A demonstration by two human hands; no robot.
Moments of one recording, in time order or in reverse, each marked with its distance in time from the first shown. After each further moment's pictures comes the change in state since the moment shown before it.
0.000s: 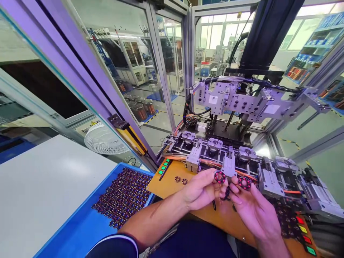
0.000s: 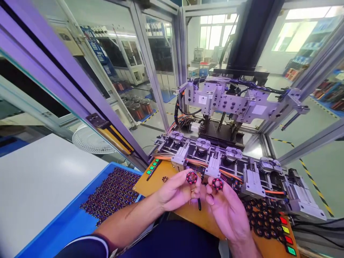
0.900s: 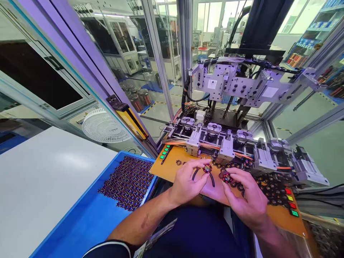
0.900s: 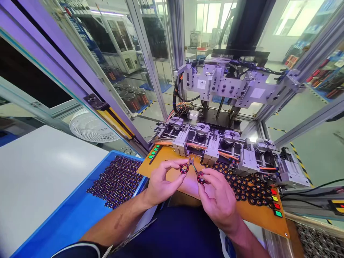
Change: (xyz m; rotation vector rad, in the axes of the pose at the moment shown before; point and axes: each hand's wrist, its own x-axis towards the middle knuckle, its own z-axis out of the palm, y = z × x) left_hand -0.060 -0.018 -0.019 1.522 0.305 0.968; right_hand -0.041 0.004 0.032 -1.298 -0.016 -0.848
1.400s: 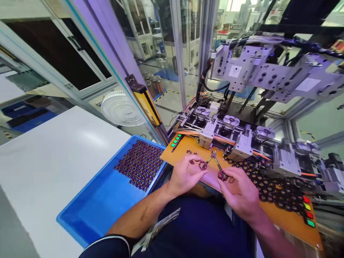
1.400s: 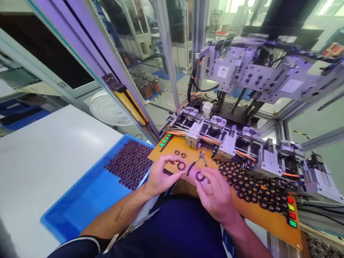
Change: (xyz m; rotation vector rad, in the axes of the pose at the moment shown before) left_hand -0.044 -0.033 -0.028 0.238 0.022 -0.219; right_hand -0.024 0.008 0.039 0.099 -0.196 0.034
